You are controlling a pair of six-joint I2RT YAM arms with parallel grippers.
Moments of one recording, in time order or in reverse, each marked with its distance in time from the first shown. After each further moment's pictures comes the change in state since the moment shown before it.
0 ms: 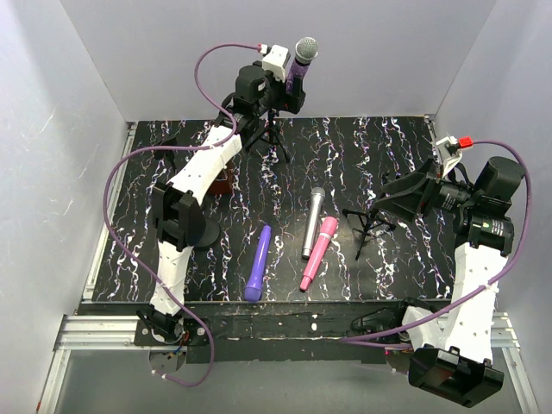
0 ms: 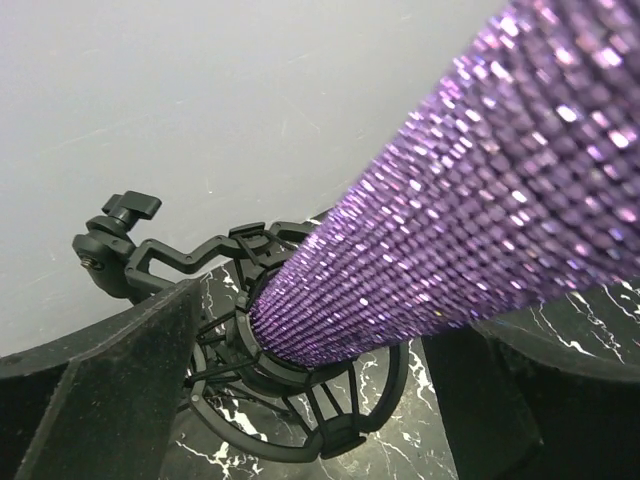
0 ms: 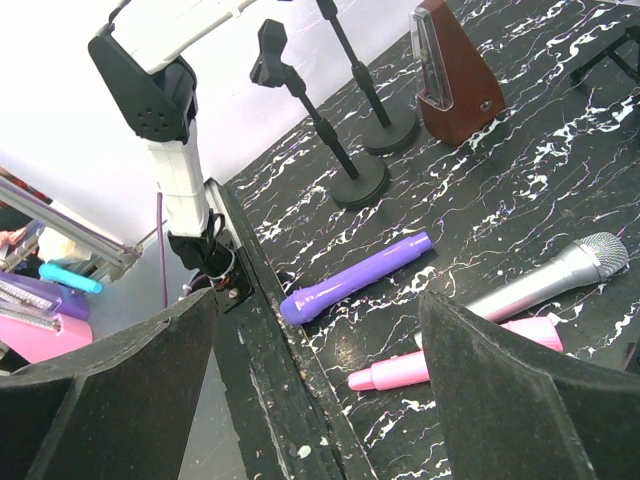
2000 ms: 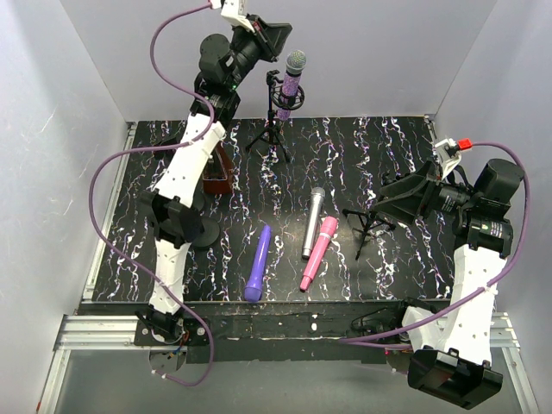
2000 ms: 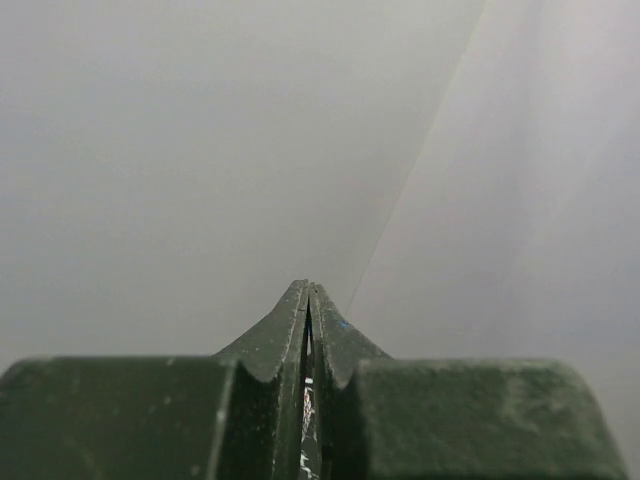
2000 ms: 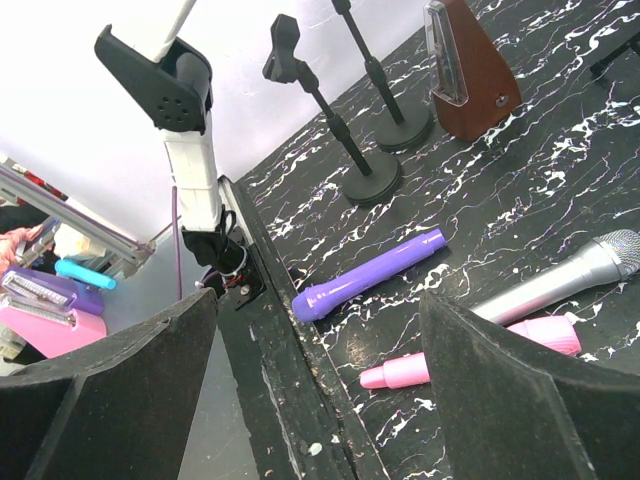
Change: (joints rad) left arm 0.057 -0.003 0.309 0.208 0.159 -0.371; right arm 0.000 -0.014 -0.017 0.006 -0.023 0.021
